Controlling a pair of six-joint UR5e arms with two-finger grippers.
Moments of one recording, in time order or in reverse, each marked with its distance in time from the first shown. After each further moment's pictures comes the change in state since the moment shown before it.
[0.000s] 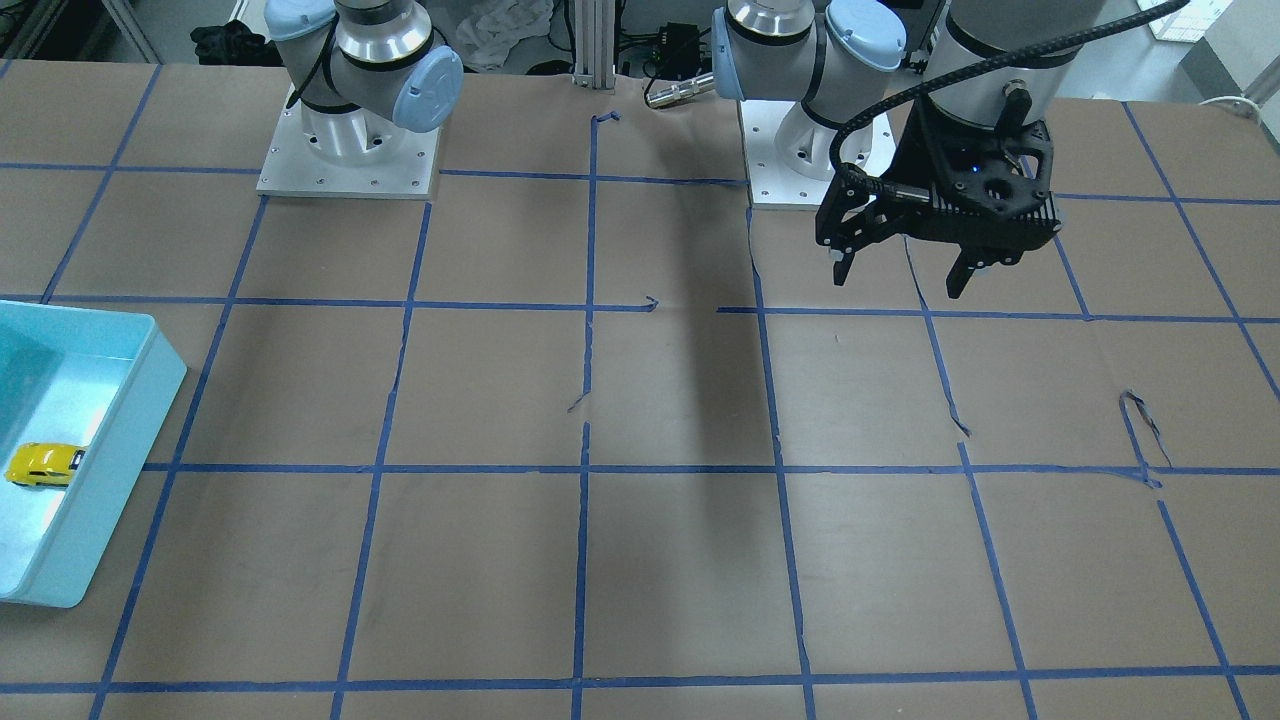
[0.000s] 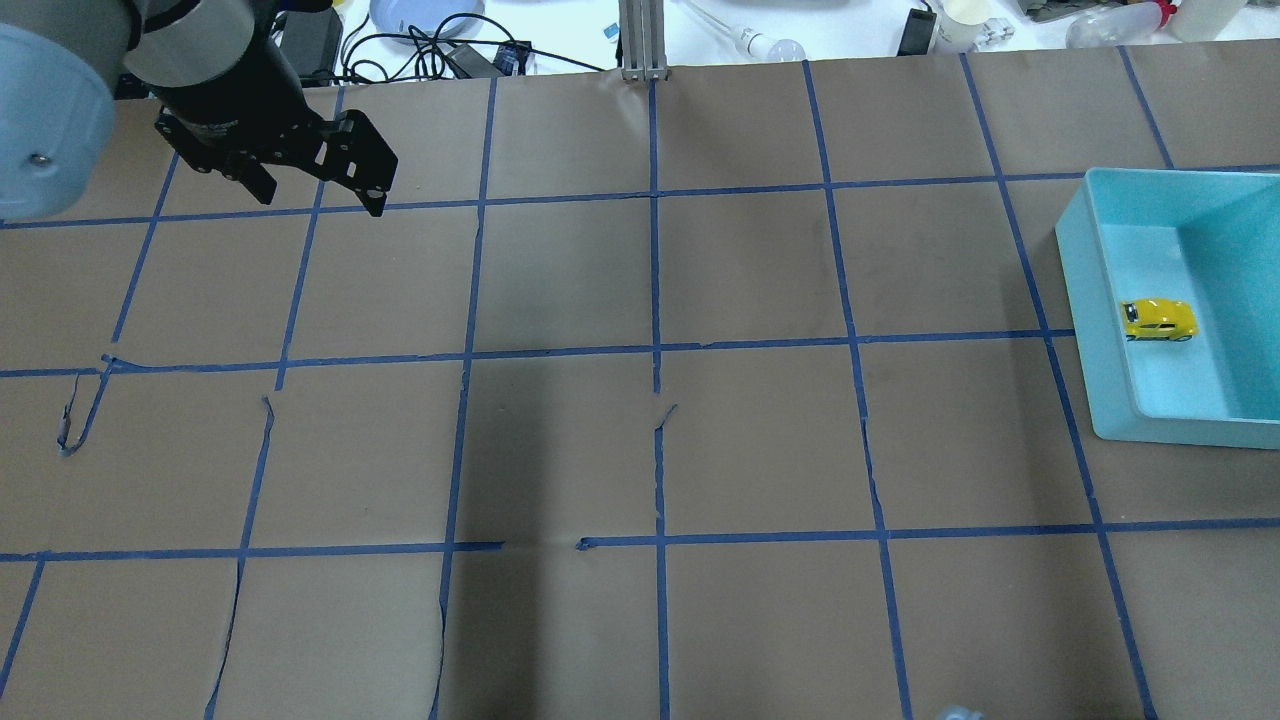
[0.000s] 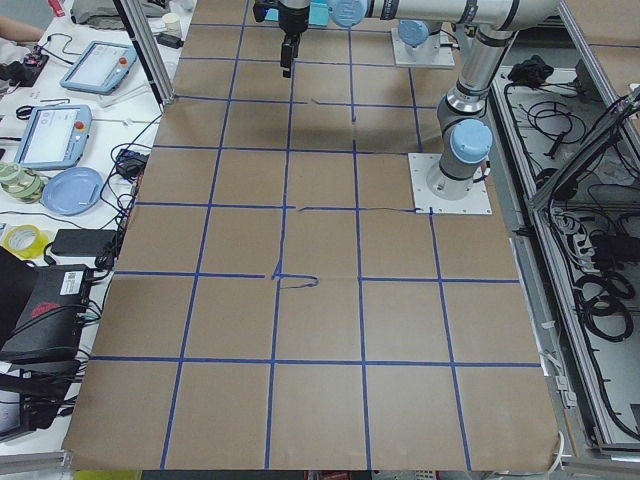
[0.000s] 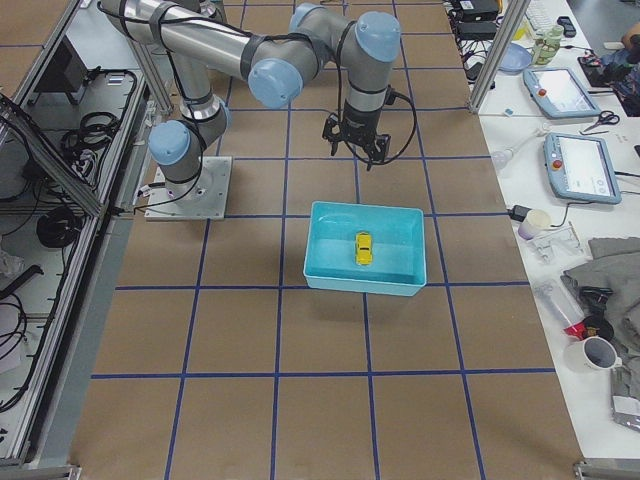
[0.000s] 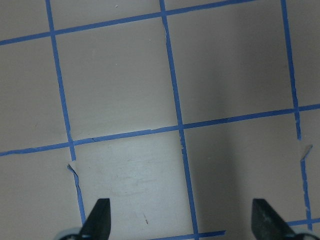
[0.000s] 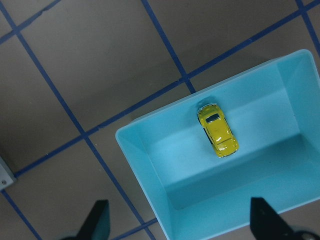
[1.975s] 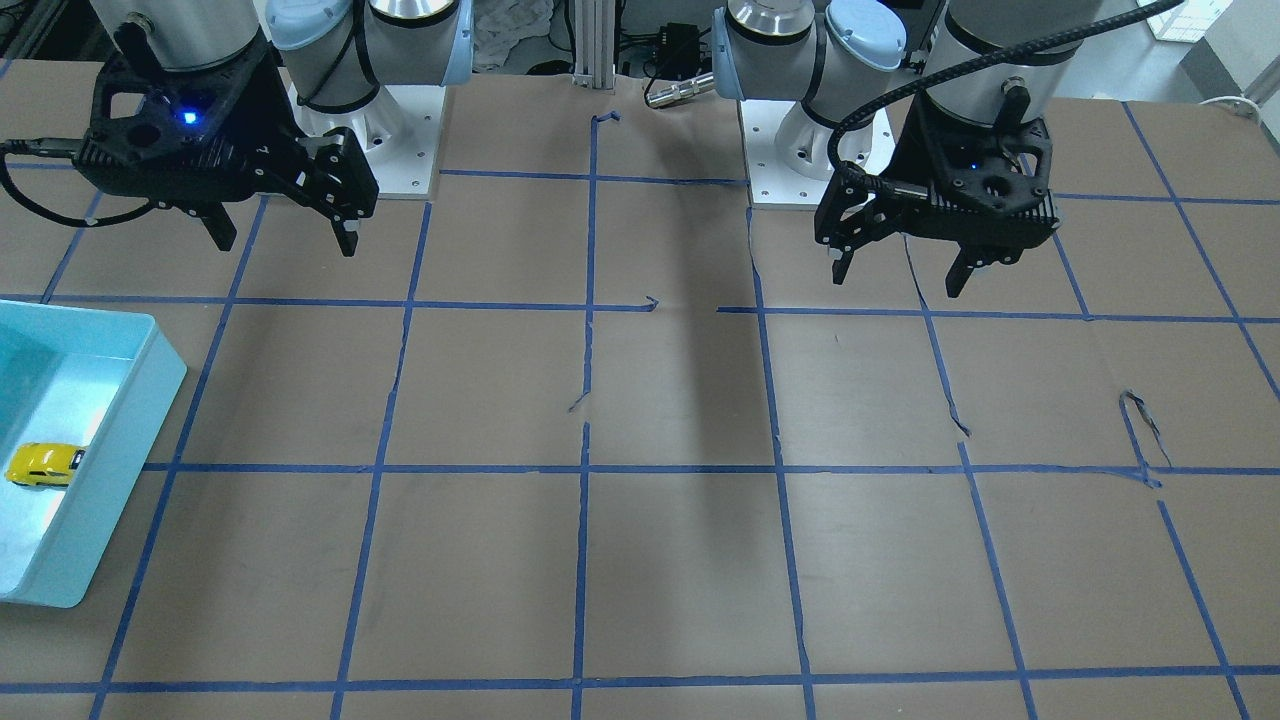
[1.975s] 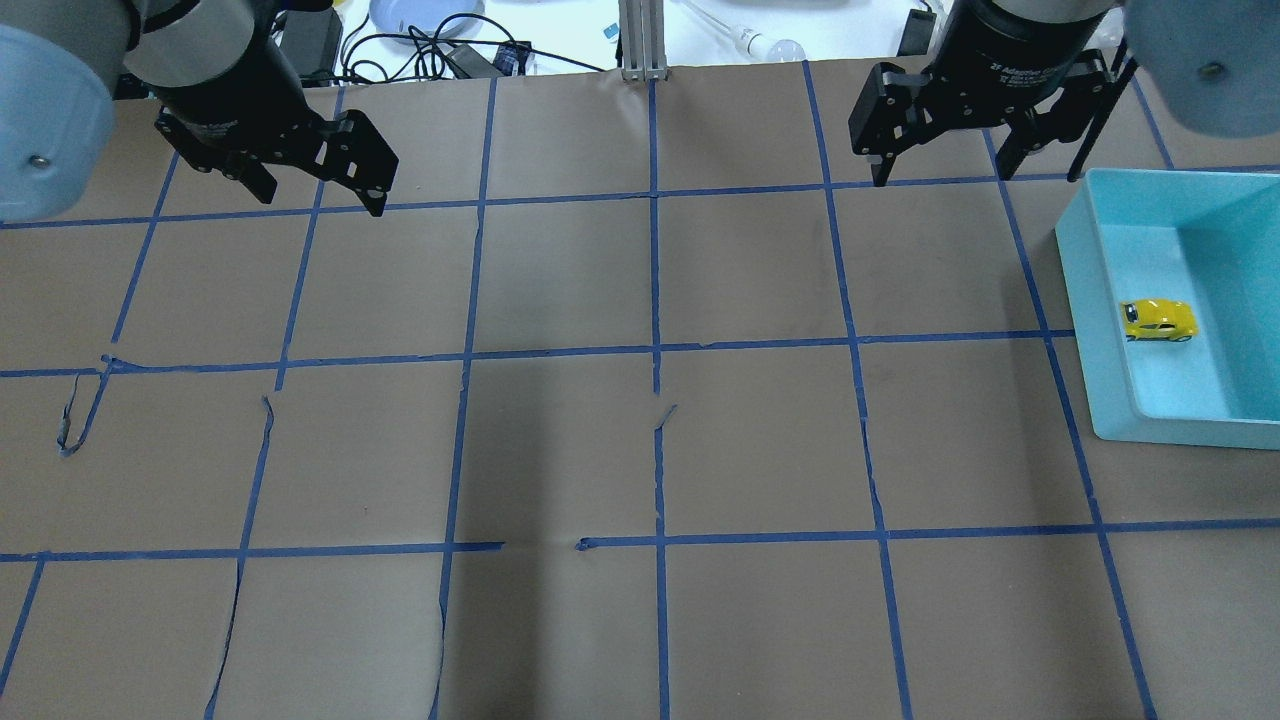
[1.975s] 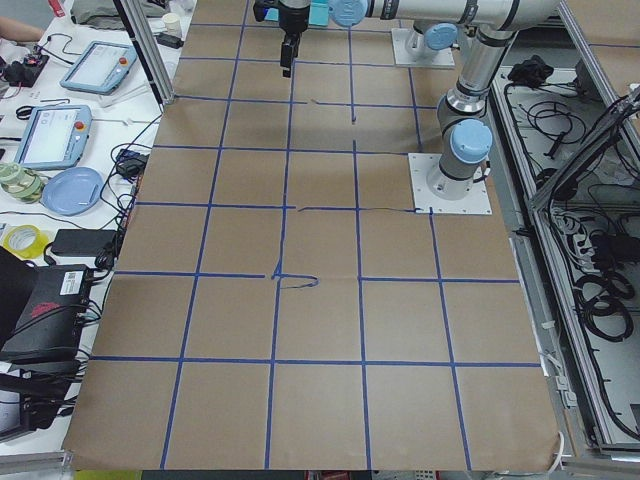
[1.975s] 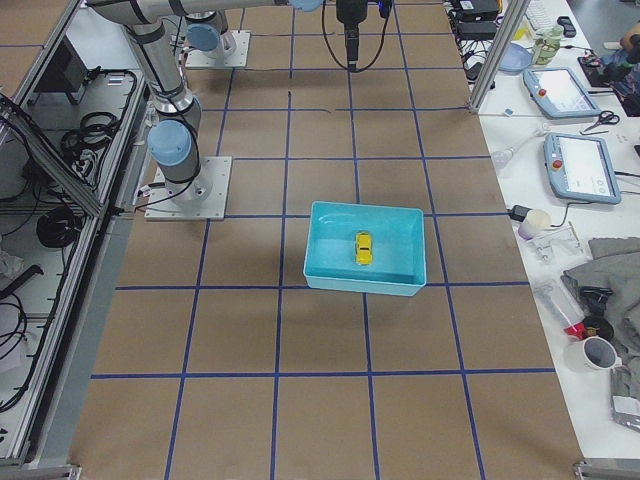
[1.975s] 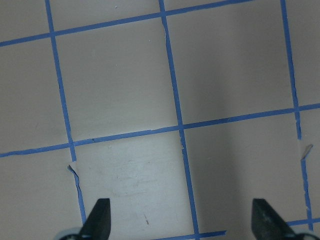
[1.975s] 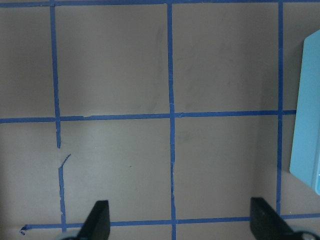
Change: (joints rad) left arm -0.001 0.001 -0.001 0.002 -0.001 0.003; right arm 0.558 -0.036 0.000 -0.082 0.042 1.595
